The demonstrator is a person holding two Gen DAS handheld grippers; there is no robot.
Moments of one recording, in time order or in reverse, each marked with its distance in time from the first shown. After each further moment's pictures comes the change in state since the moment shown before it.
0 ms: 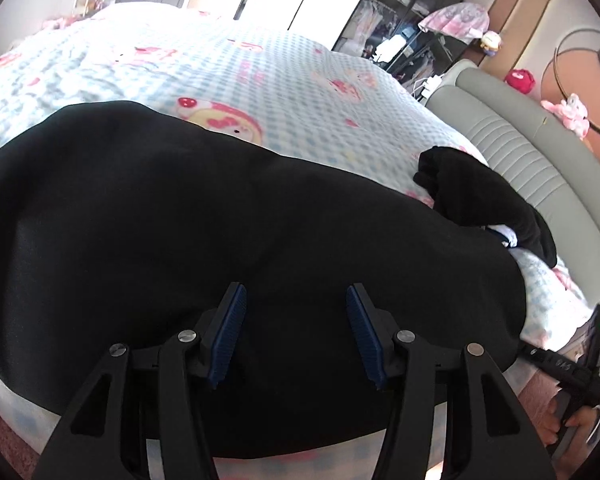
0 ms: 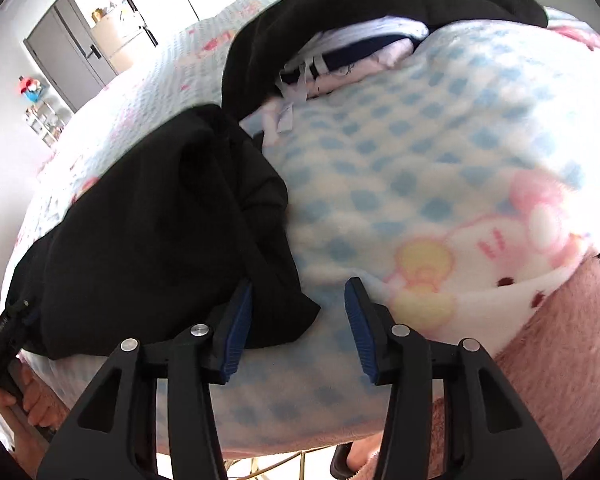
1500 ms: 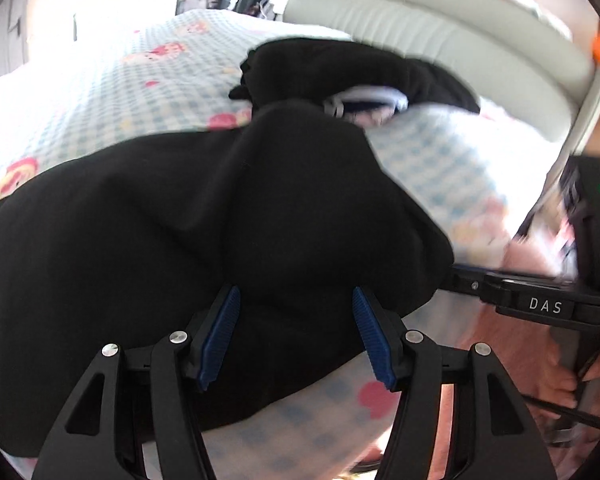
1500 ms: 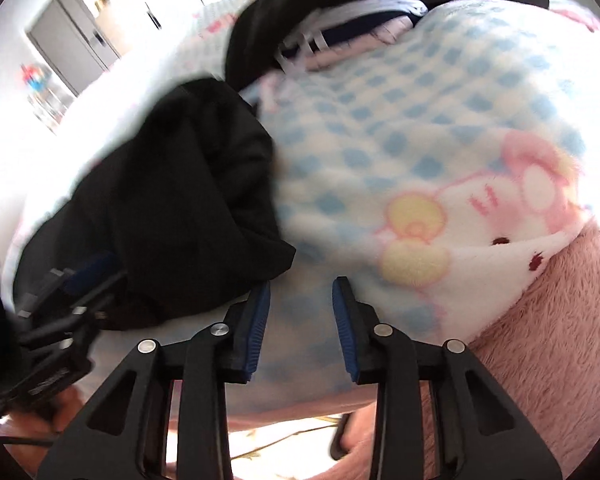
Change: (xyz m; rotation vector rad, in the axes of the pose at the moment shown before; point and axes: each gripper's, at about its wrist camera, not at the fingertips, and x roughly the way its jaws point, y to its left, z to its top) left arm 0.023 -0.180 -0.039 0.431 0.171 -0.208; right arm -0.015 -0.023 -0.025 0.074 0.078 0.095
